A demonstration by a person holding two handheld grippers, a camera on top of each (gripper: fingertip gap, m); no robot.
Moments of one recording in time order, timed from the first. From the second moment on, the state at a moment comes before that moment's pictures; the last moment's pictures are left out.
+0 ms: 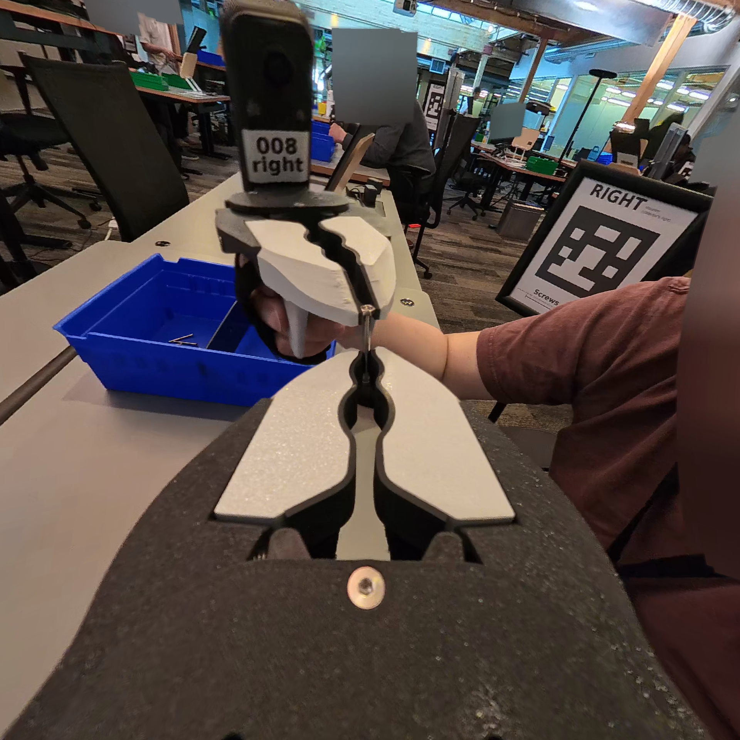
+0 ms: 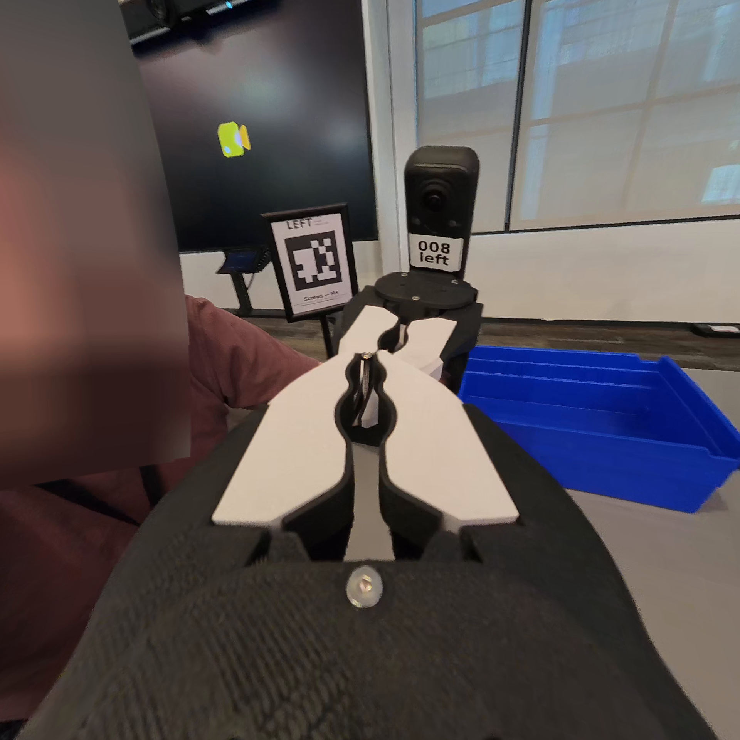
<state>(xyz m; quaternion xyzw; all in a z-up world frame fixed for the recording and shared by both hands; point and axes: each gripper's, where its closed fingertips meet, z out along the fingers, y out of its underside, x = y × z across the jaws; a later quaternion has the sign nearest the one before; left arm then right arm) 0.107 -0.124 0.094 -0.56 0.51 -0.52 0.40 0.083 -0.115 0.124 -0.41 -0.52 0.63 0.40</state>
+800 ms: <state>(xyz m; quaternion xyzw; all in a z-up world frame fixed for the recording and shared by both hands) 0.106 -0.169 0.101 -0.47 0.53 -0.66 0.25 0.110 -0.123 0.119 -0.40 -0.57 0.63 0.35</state>
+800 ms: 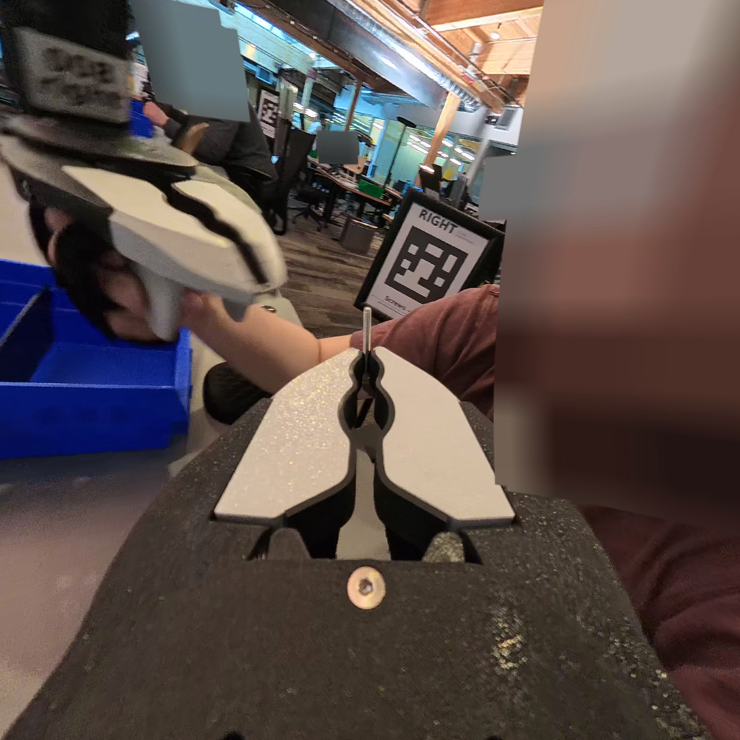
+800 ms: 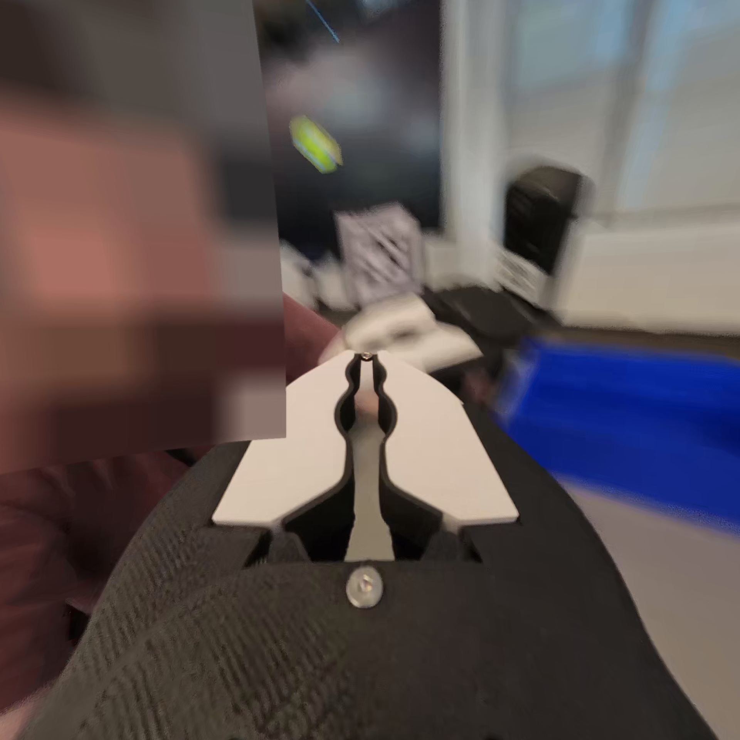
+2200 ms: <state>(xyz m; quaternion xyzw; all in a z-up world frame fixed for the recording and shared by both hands) 0.099 -0.125 0.100 -0.54 0.51 -0.55 0.38 0.235 -0.039 0.064 -0.64 -0.58 0.22 0.46</state>
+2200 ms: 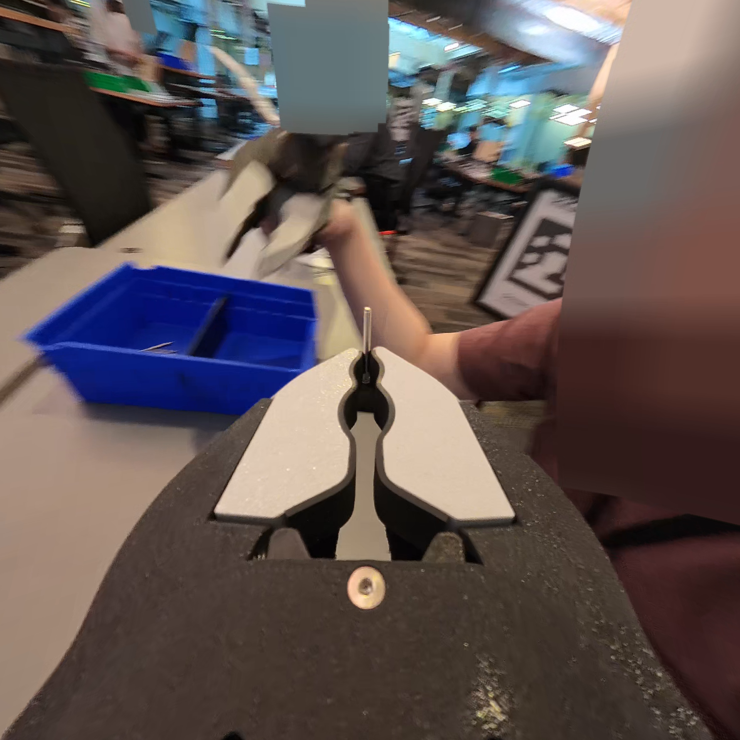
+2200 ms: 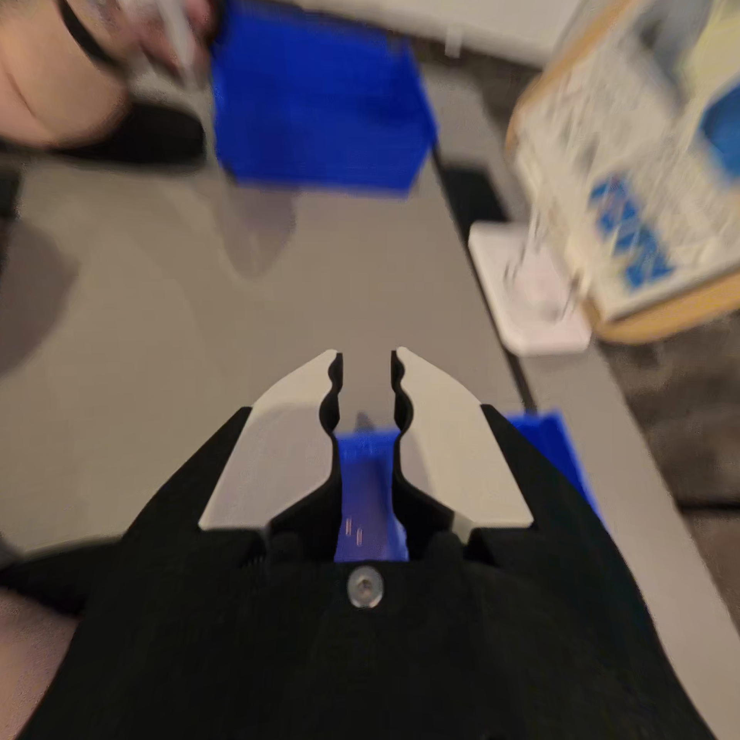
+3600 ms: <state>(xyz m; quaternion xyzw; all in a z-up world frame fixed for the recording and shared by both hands) 0.033 -0.061 0.117 -0.65 0.41 -0.43 0.46 0.301 0.108 0.011 -0.84 -0.26 0.09 0.47</state>
